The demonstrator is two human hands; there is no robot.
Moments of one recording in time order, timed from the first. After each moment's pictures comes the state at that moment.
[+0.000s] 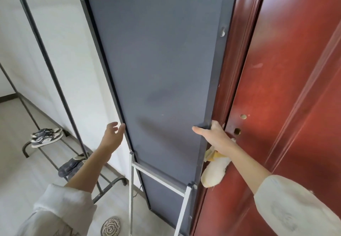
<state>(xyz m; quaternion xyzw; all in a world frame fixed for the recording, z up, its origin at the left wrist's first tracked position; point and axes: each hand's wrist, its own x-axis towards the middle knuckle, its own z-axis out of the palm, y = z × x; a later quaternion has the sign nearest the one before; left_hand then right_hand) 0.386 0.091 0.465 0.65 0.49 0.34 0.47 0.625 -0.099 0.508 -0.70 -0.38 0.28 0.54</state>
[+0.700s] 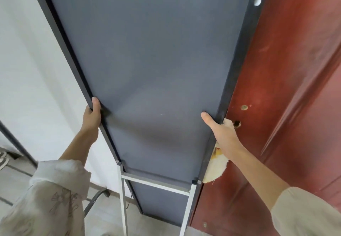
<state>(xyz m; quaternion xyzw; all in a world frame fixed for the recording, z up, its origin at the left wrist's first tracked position) 0.466 0.251 0.463 0.59 0.37 0.42 0.59 0.629 -0.075 0.488 -0.68 -0.18 0.17 0.69</state>
